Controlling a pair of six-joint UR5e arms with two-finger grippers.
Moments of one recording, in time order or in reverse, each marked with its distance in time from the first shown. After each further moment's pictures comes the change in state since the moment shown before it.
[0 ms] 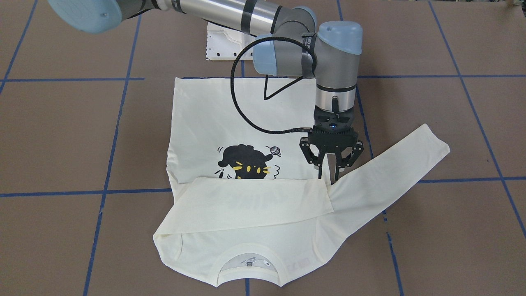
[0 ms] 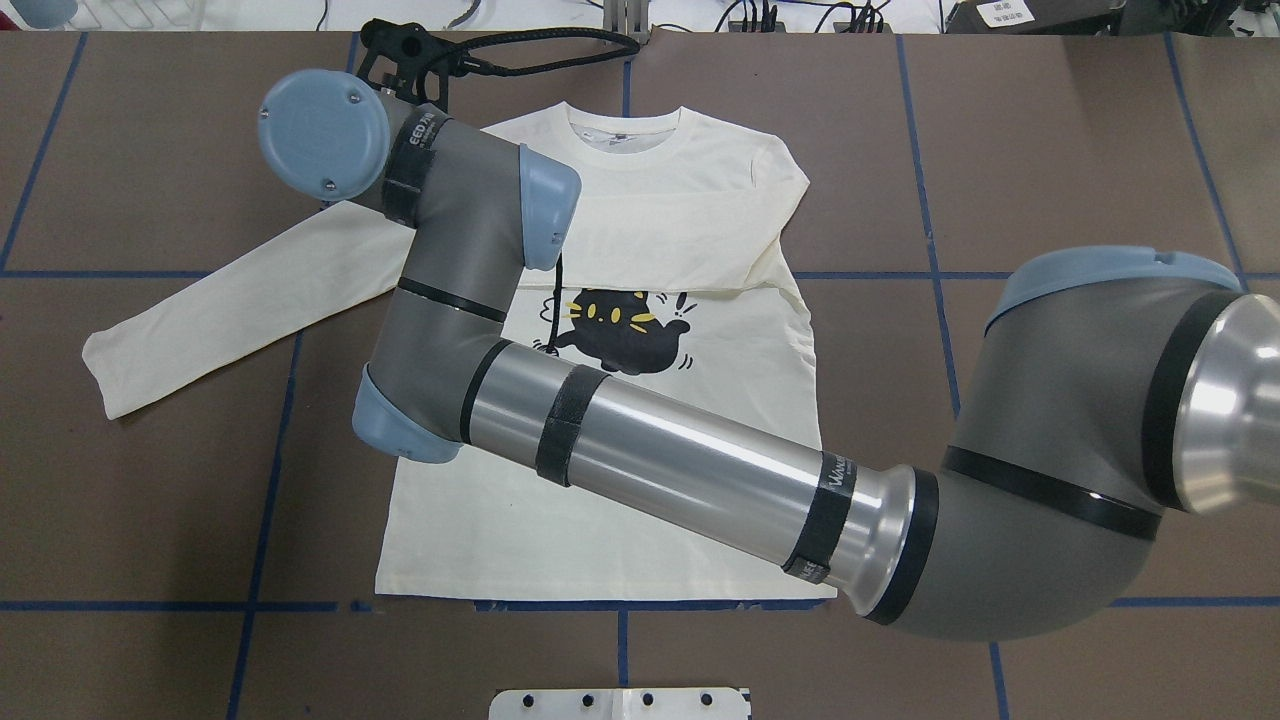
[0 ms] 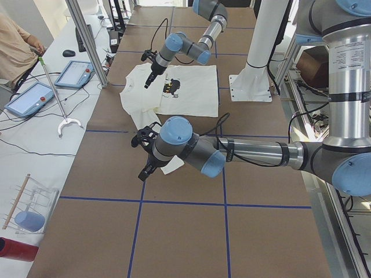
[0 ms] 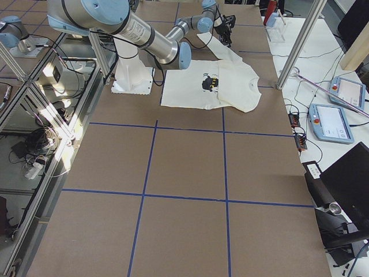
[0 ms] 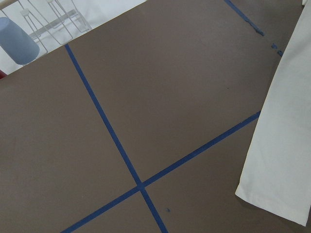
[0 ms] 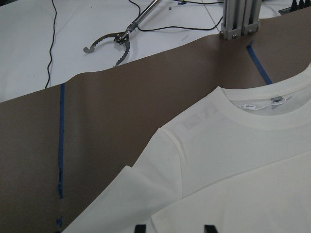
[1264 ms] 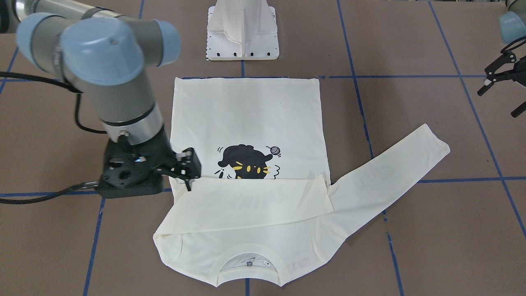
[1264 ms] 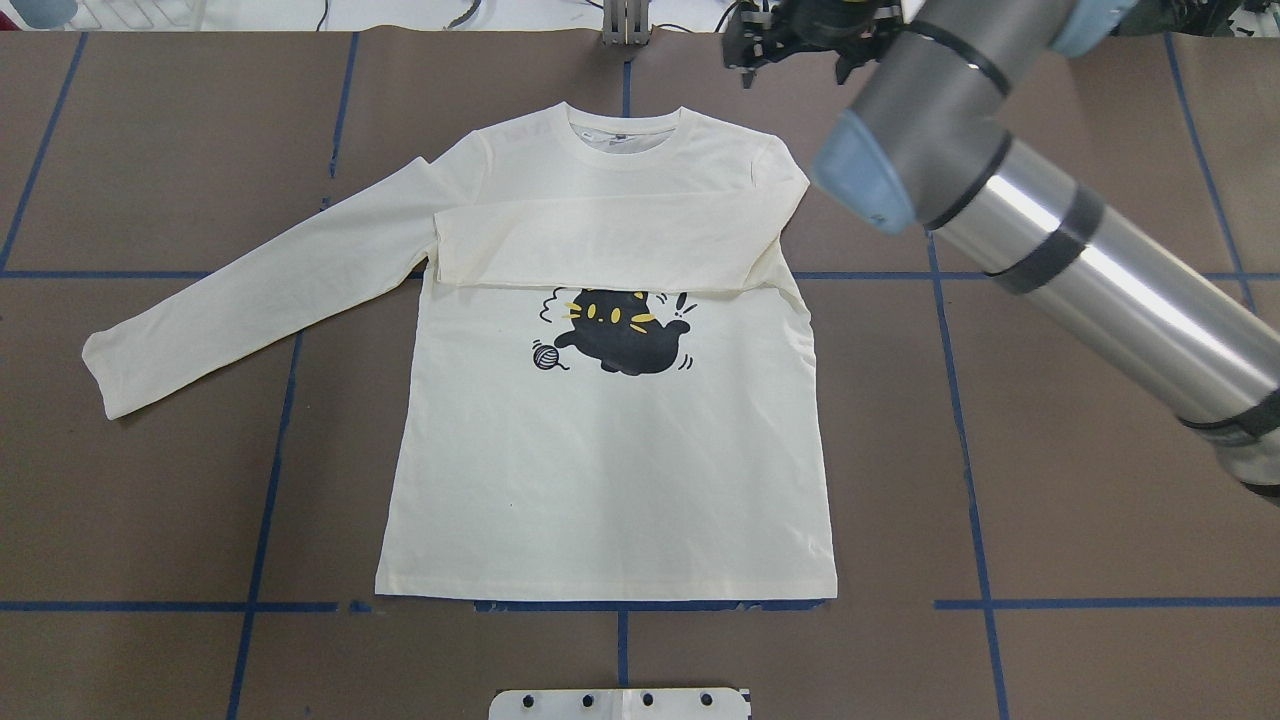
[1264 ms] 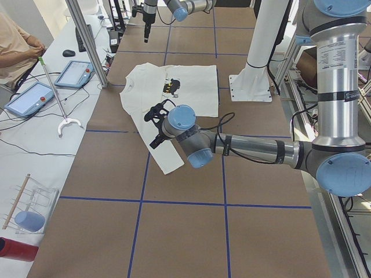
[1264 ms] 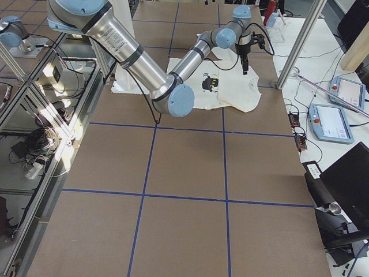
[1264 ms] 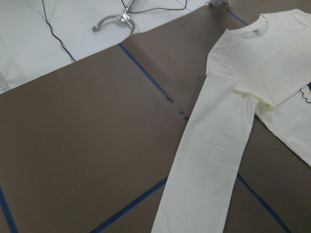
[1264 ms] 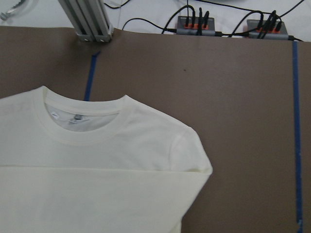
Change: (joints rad) left arm 0.269 0.012 -0.014 -0.410 -0.042 -0.409; right arm 0.463 -0.605 0.721 -0.360 0.639 -0.714
